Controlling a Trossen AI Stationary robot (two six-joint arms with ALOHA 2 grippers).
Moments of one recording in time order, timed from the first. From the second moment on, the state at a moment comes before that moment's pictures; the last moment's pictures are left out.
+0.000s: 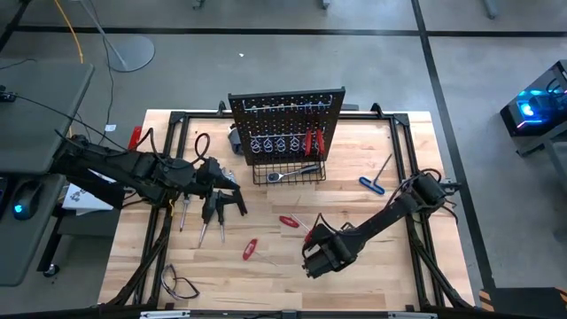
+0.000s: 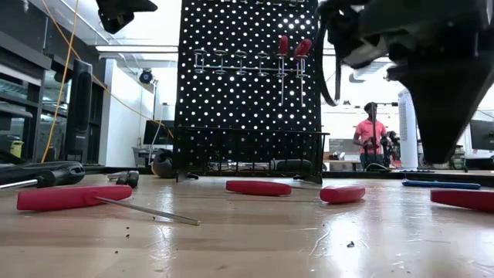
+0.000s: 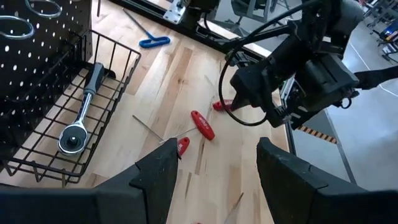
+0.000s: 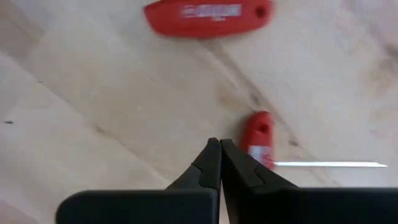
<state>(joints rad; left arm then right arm) -0.26 0.88 0.84 -0.41 -0.20 -0.52 0.55 2.03 1.52 -1.12 0.12 1.35</state>
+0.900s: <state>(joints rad) -0.26 0.88 0.84 -0.39 -0.18 -0.55 0.54 1.66 1.09 -0.87 0.11 1.95</state>
